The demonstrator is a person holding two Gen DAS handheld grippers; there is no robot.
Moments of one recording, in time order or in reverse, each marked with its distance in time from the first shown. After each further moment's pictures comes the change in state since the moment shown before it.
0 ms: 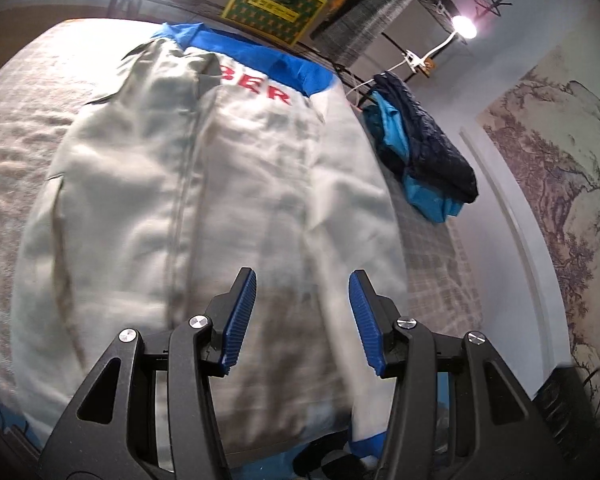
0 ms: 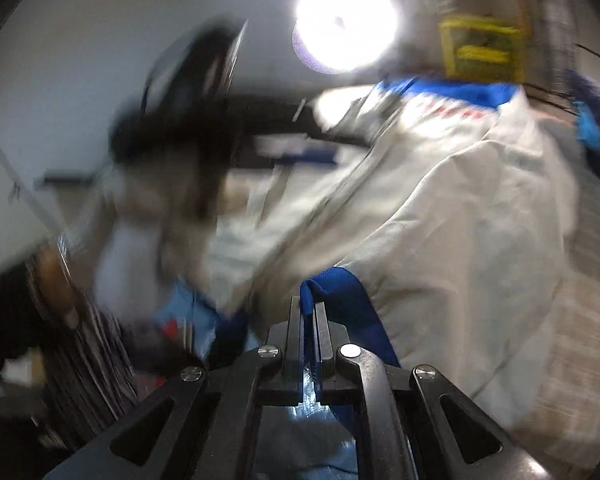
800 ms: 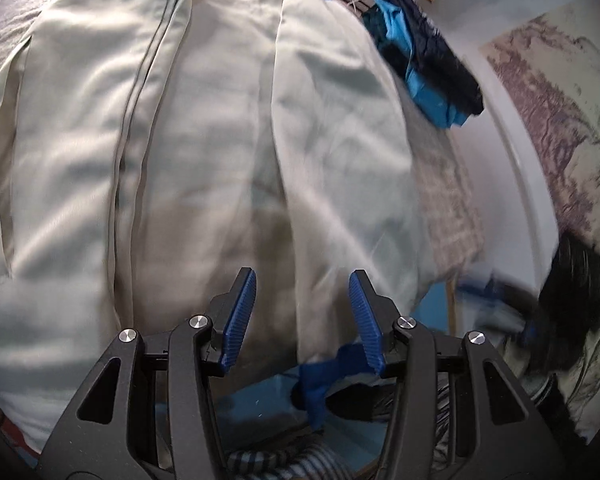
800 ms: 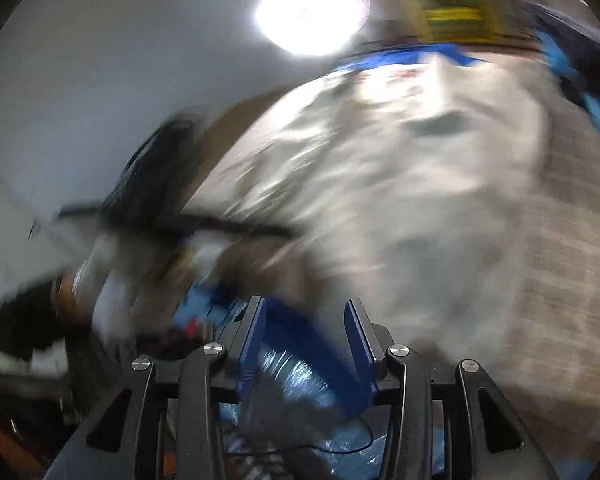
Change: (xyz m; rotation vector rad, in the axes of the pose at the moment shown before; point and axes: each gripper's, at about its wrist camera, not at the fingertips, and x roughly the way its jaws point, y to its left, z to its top) left arm 0.038 0.001 -0.077 0.016 0.297 -0.026; right arm -0.044 -0.099 -0.033 0.230 -0.041 0.083
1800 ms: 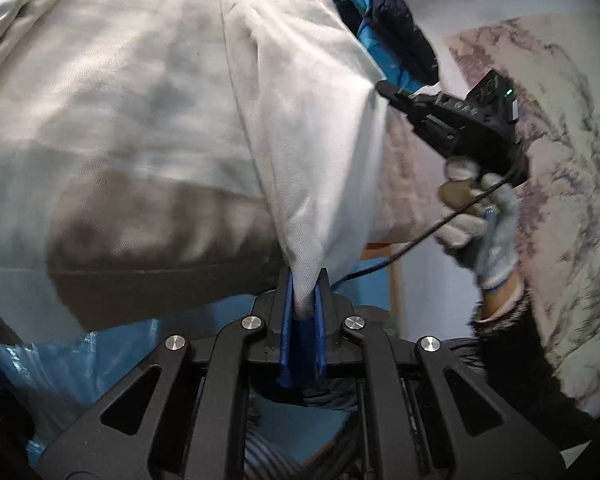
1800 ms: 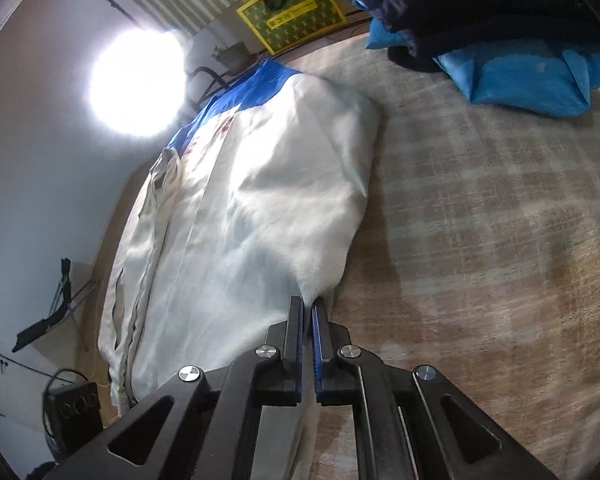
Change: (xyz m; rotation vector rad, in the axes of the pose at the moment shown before) left arm 0.043 -0.025 -0.060 -0.033 0.055 -0.196; right arm 0.008 -0.151 0.095 0.346 -0.047 -0.201
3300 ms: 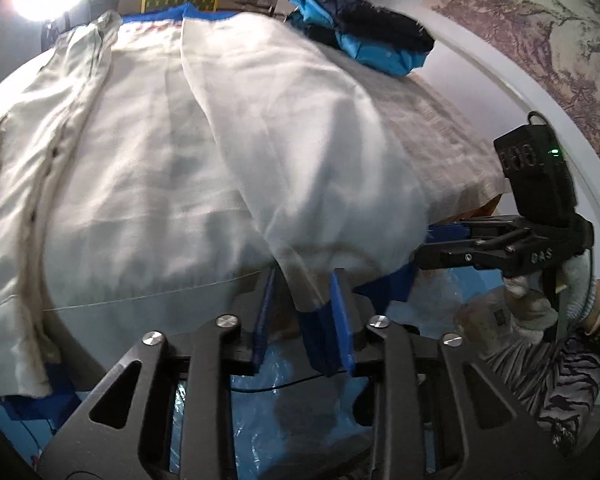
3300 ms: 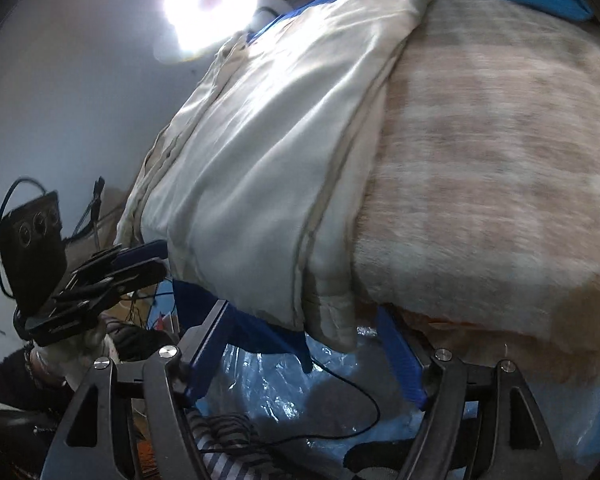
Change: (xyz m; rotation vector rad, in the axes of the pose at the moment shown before) left arm 0.003 -0.041 -0.042 0.398 -0.196 0.385; right arm 0.013 0.003 -0.169 -0.192 0.126 0.129
